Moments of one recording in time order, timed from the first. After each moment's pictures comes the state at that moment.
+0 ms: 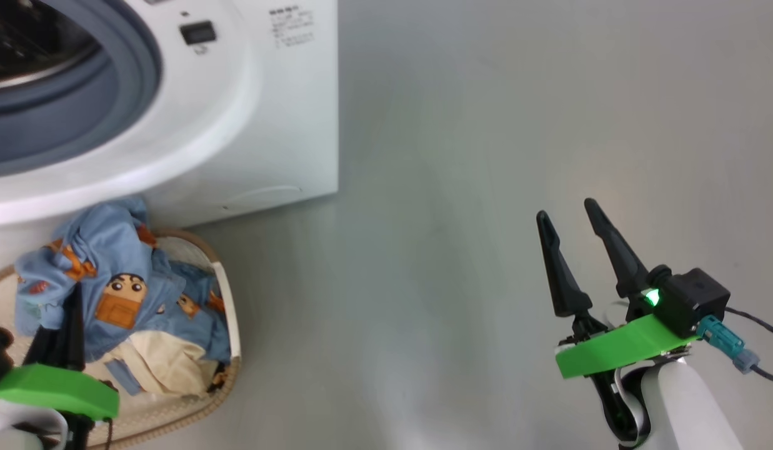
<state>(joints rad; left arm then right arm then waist) -0.28 0.26 0.06 0.47 -0.41 -0.12 -0.26 -0.26 -0.05 0.08 0.11 0.23 0.13 -0.26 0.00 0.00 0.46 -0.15</state>
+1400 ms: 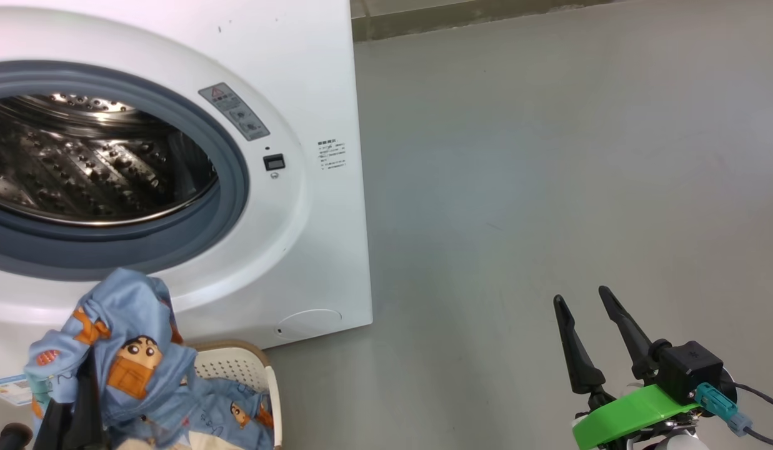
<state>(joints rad) 0.09 0.07 0.21 -0.02 -0.21 -0.13 -0.26 -0.08 -0.05 0.03 0.16 0.18 0.13 -0.26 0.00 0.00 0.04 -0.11</state>
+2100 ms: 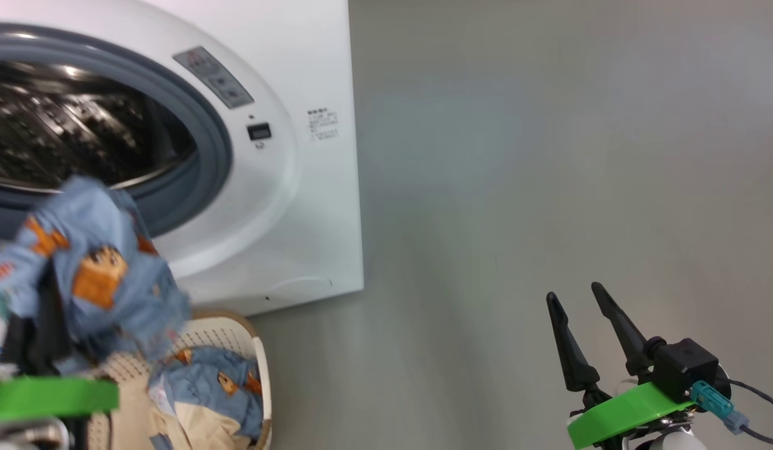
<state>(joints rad) -0.14 0.11 0.20 0.04 -0.23 -0.13 -0.26 -0.08 -0.05 0.05 0.15 0.18 0.13 -0.26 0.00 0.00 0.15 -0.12</state>
